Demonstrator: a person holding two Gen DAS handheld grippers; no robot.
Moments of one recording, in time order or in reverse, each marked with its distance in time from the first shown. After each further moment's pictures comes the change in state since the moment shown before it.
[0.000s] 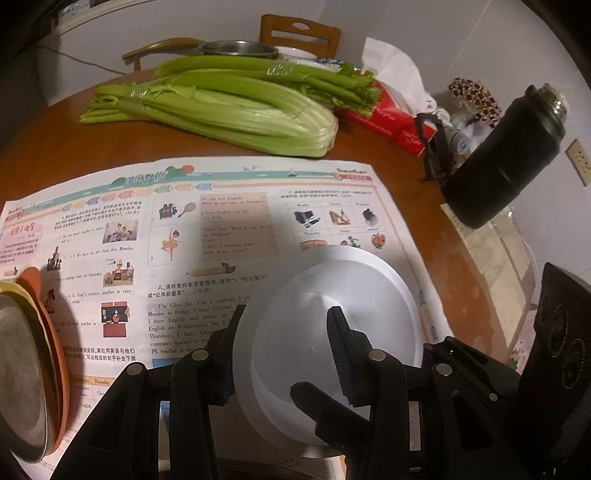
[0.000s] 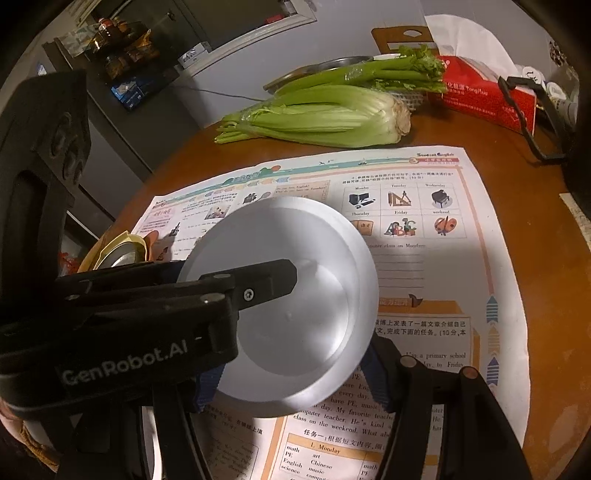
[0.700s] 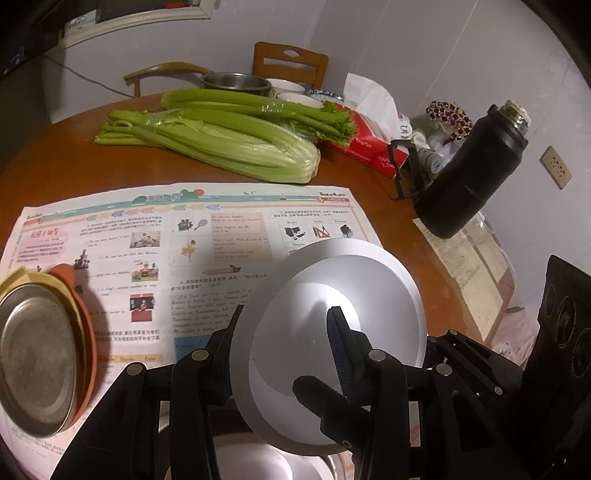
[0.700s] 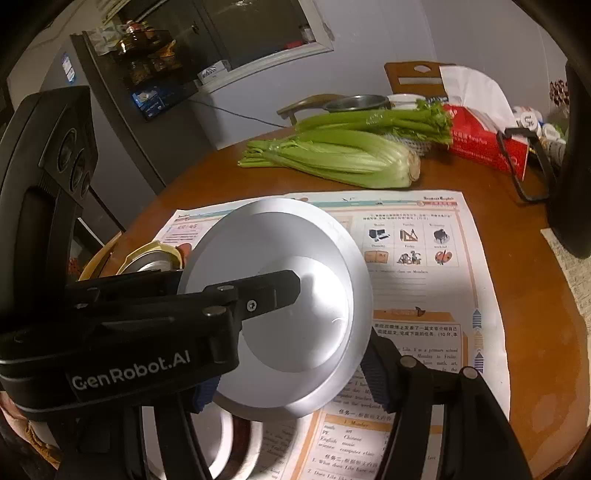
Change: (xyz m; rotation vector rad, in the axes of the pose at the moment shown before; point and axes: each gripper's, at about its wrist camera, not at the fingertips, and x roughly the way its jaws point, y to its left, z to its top) left arm -0.057 0.003 -0.021 0.016 -0.102 -0.036; right arm -0.043 0.039 -0.006 -0.073 -0.103 -0.029
